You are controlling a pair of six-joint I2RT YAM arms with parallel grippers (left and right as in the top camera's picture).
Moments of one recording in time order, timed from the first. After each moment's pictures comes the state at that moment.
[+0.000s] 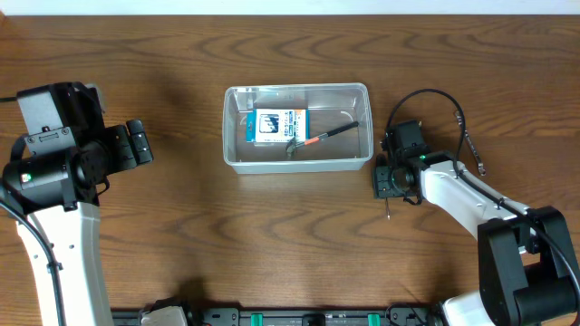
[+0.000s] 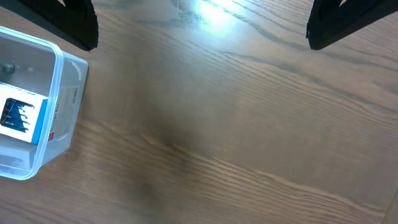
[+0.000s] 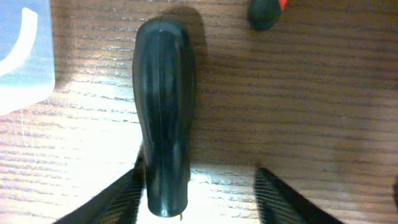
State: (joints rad) left arm 0.26 1.23 1.38 -1.13 -0.04 -0.02; right arm 0.27 1.67 0.83 -0.50 0.03 0.20
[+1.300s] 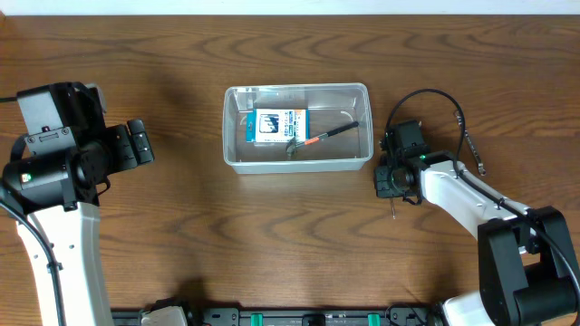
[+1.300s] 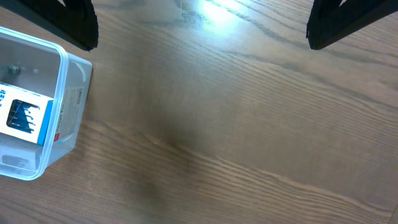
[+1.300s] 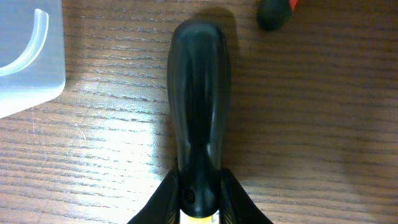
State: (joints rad) left arm 0.26 1.23 1.38 -1.13 -0.02 -0.02; right arm 0.27 1.67 0.83 -0.50 0.01 0.21
